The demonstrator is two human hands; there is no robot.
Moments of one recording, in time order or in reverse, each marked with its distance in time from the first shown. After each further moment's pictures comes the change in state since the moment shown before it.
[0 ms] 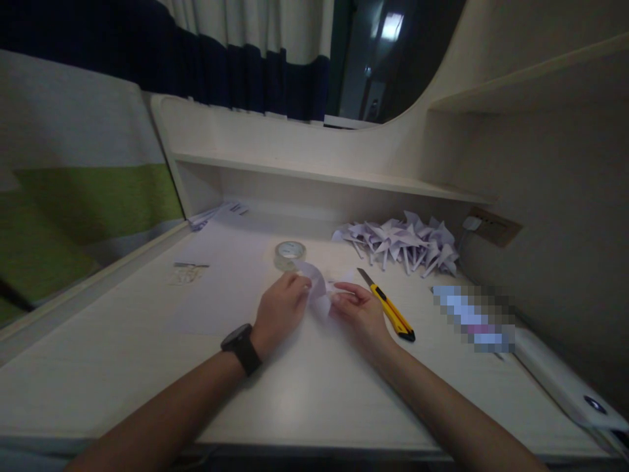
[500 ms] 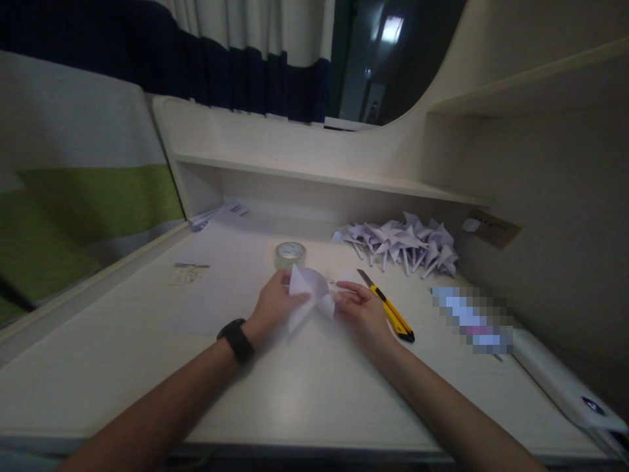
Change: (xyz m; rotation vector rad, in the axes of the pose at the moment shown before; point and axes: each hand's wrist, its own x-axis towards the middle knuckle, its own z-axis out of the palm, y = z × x) left_hand 0.008 -0.019 0.008 -0.621 -0.047 -0.451; right_hand 0.005 0.000 -0.006 -0.008 -0.010 0.000
